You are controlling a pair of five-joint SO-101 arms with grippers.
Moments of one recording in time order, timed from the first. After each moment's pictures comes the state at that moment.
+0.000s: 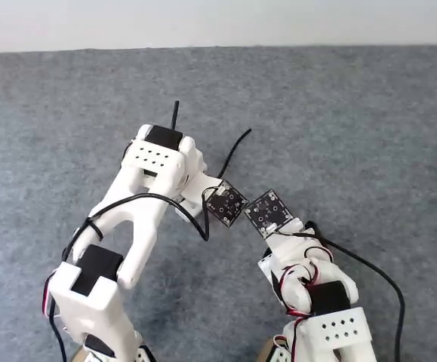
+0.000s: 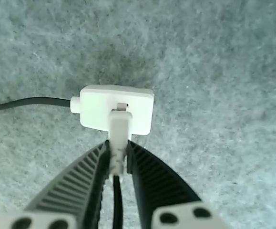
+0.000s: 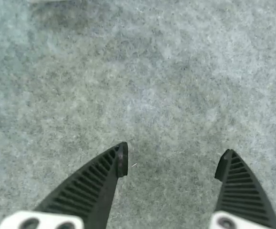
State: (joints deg) left arm 17.0 20.2 2.4 82.2 -99.6; right arm -15.2 -76.8 80.8 60.5 23.6
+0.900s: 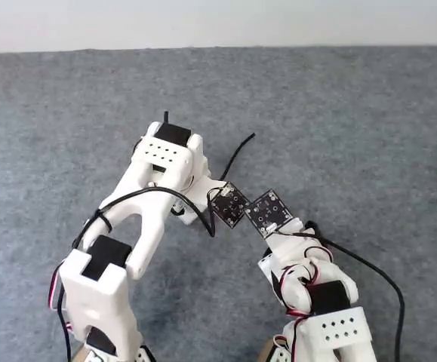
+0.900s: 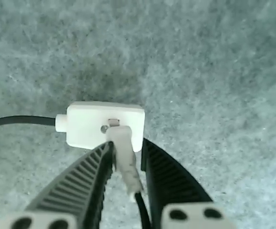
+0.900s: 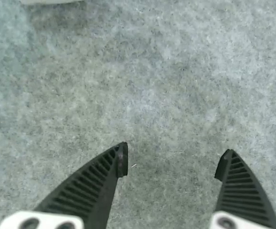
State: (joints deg) left arm 17.5 23.8 -2.1 88.7 -99.6; right arm -15.2 -76.8 80.8 60.5 23.6
